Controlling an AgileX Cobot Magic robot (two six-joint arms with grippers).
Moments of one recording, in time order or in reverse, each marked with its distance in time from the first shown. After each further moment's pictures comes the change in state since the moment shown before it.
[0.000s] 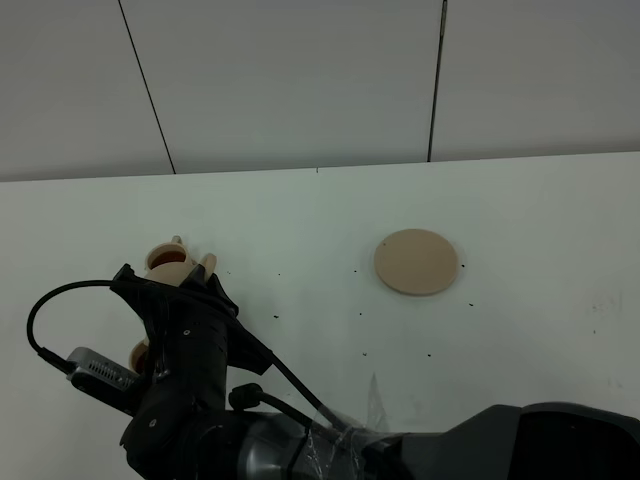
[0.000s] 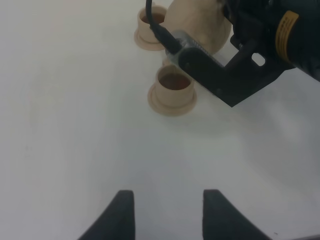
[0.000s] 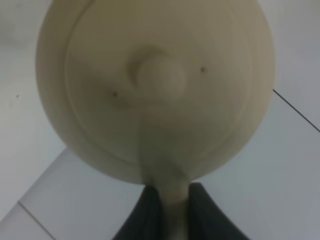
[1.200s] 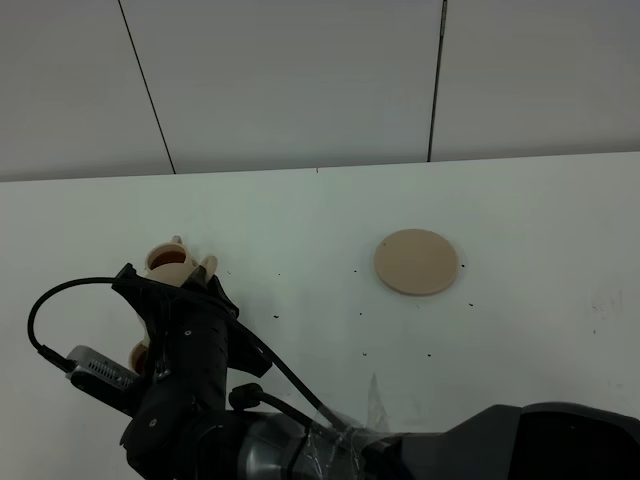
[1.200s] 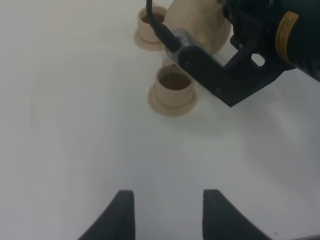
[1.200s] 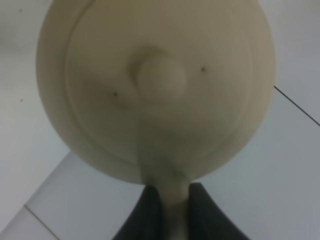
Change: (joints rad) left arm 0.000 0.000 0.000 0.000 0.000 0.000; right arm 0.000 0.000 0.000 0.010 -0.001 0.018
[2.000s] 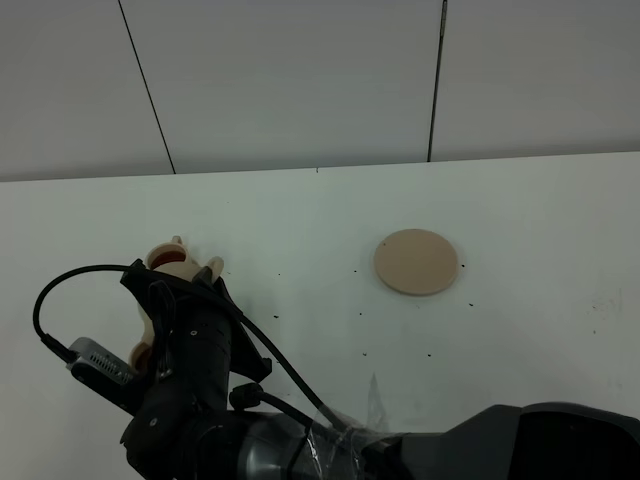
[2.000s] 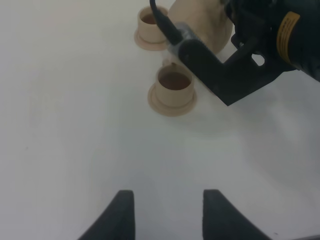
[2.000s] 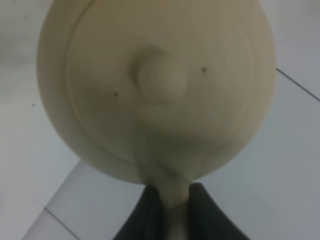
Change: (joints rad) left arm 0.000 0.000 0.000 0.000 0.000 0.000; right arm 0.000 0.000 0.000 0.020 0.020 0.072
